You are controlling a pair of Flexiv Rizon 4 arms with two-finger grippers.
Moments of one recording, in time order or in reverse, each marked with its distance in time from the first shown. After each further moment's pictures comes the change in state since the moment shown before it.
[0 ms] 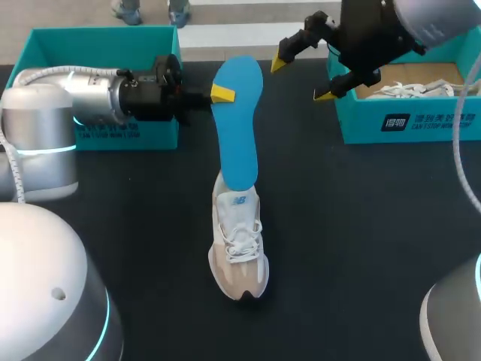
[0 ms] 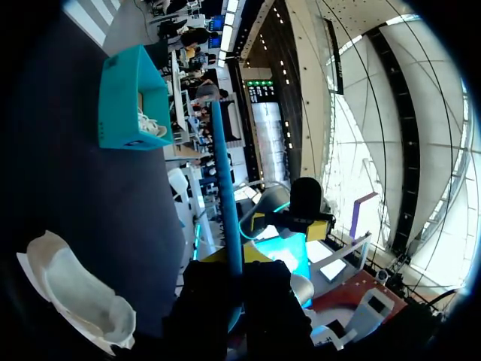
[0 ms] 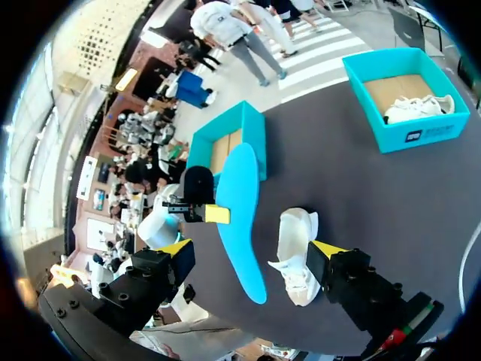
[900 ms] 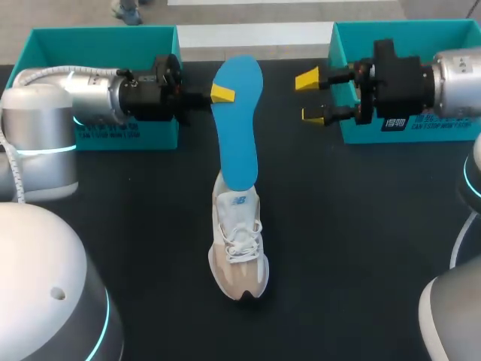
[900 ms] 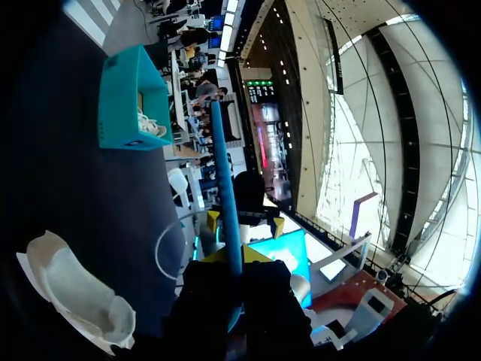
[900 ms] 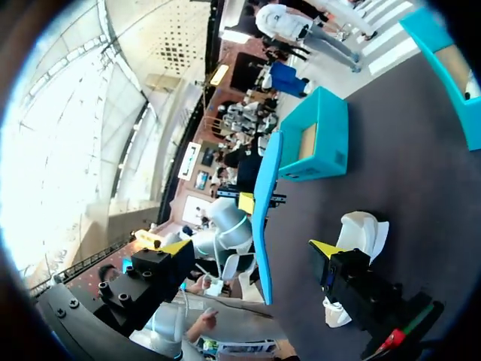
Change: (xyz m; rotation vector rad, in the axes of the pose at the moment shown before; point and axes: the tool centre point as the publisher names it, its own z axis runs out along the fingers) left arm 0.000 0.000 0.000 0.000 0.000 0.000; right arm -0.039 -0.006 0.023 0.083 0.678 -0.090
